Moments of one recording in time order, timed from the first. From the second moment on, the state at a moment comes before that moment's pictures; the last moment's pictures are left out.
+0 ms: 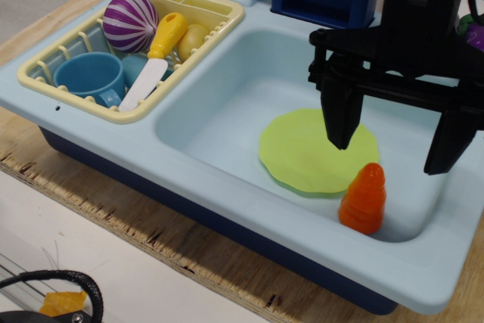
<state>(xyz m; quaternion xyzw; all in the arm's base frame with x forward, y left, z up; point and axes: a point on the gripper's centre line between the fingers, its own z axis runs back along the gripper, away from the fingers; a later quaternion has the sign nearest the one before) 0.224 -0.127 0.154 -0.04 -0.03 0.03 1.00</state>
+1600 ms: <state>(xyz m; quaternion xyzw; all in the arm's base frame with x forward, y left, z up) 0.234 -0.114 0.108 -0.03 -0.04 0.06 1.00</state>
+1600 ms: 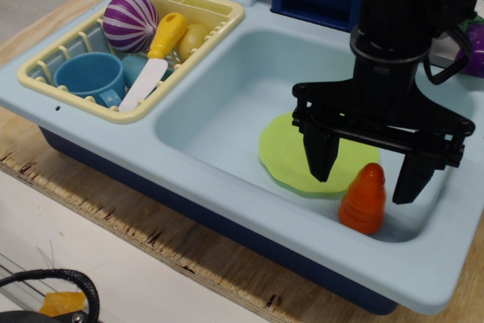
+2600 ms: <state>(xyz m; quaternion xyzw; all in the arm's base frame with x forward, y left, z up) 0.234 -0.122 0.126 0.00 0.04 0.10 0.99</state>
